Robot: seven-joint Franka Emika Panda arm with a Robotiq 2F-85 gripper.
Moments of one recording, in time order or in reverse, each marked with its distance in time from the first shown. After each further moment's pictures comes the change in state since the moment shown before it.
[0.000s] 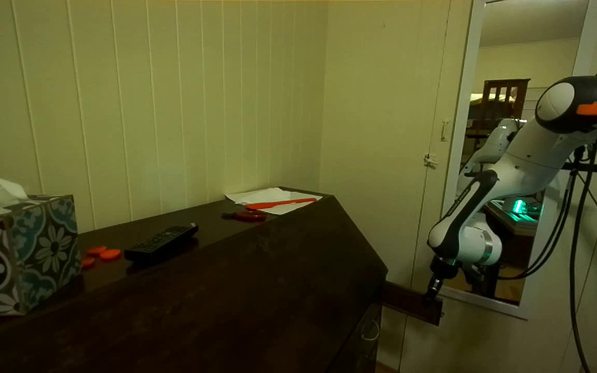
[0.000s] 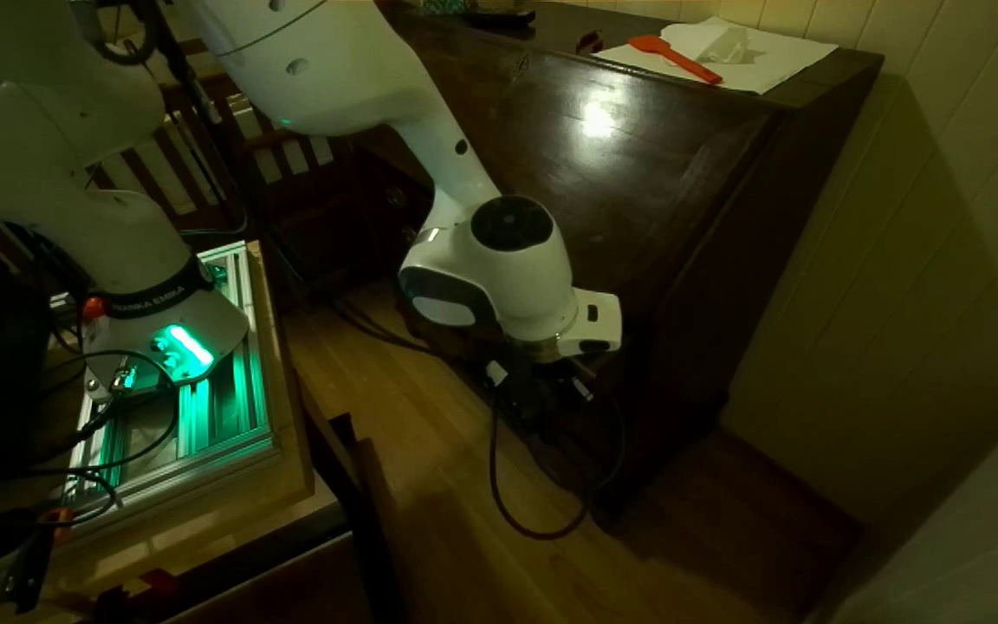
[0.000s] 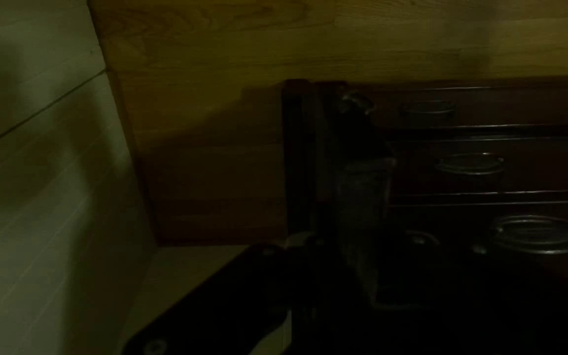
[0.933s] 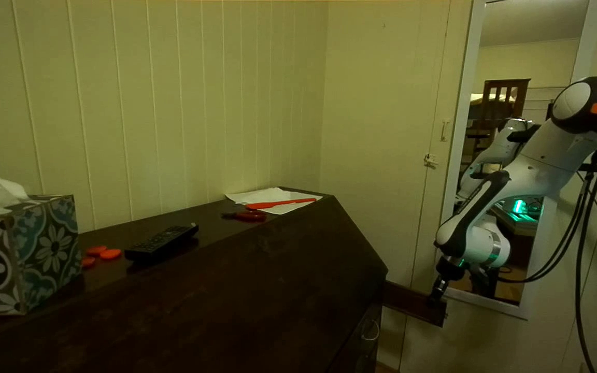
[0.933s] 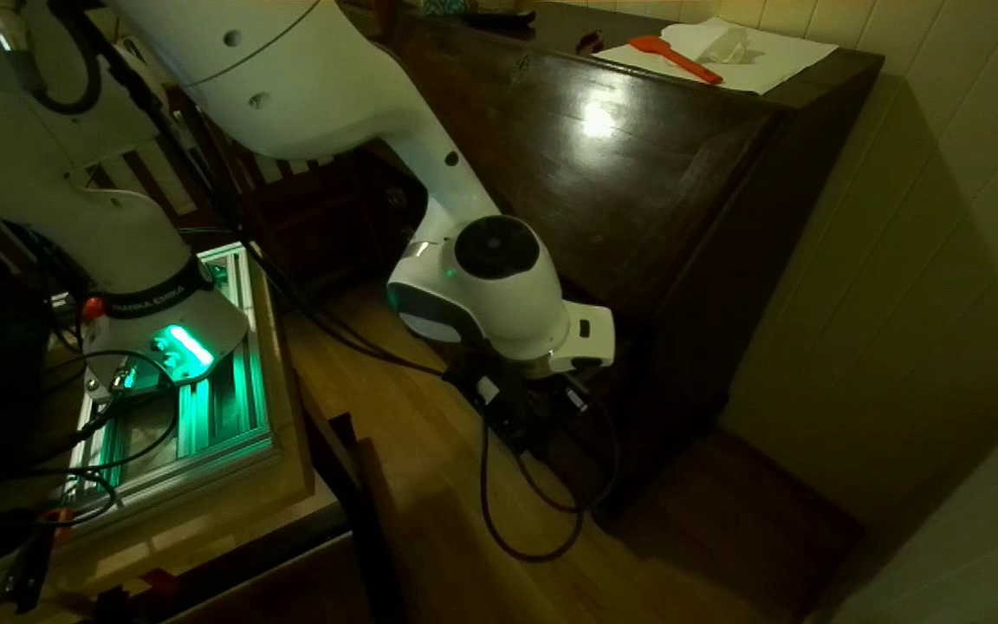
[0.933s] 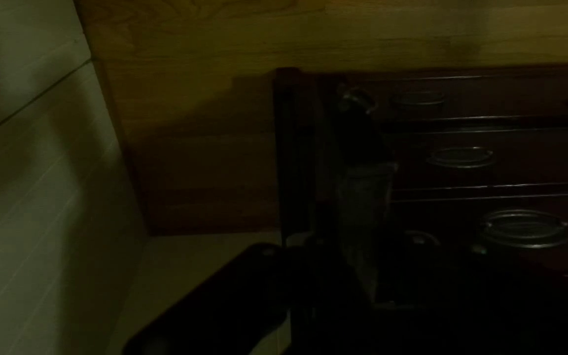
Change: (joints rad) arm -0.151 0.023 0.105 -0.016 -0.003 0.005 -0.072
